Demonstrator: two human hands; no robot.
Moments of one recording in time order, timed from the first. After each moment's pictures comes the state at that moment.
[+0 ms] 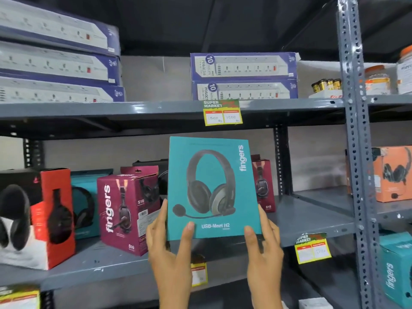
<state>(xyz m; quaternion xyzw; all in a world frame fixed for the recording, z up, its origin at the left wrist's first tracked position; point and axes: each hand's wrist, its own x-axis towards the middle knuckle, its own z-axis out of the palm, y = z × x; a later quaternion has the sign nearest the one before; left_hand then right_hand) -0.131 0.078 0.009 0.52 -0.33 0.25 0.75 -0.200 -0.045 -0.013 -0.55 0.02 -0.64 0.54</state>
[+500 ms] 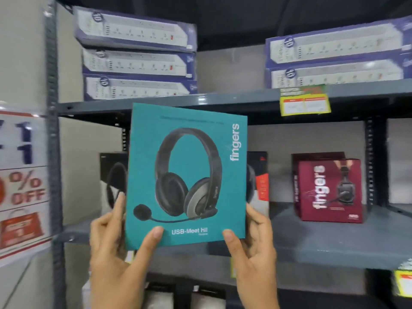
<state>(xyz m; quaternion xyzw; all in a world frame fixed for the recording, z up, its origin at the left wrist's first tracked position) -0.128 0.232 0.017 0.54 -0.27 0.44 0.66 -0.162 0.057 -0.004 -0.56 -0.19 -0.48 0.65</state>
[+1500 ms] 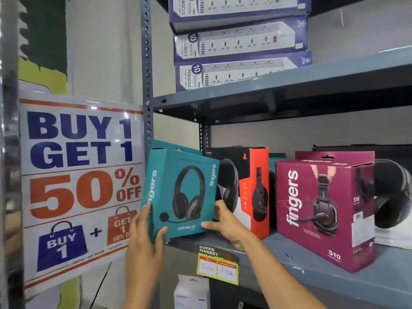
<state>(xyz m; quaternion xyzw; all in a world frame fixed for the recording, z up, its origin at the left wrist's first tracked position) 0.071 0.446 -0.022 0.76 -0.06 0.51 0.39 0.166 0.251 0.001 -0.75 -0.23 -0.03 0.62</state>
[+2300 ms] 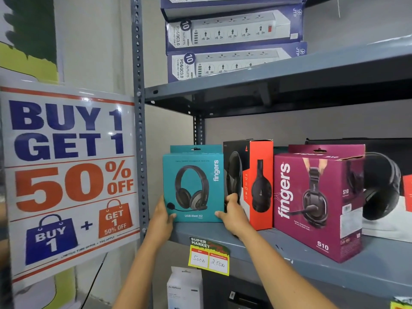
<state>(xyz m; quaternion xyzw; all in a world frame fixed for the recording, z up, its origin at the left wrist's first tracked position) 0.168 0.433 -0.018 0.83 -0.10 0.27 0.48 0.172 0.227 0.000 -0.88 -0.06 -0.19 0.44</state>
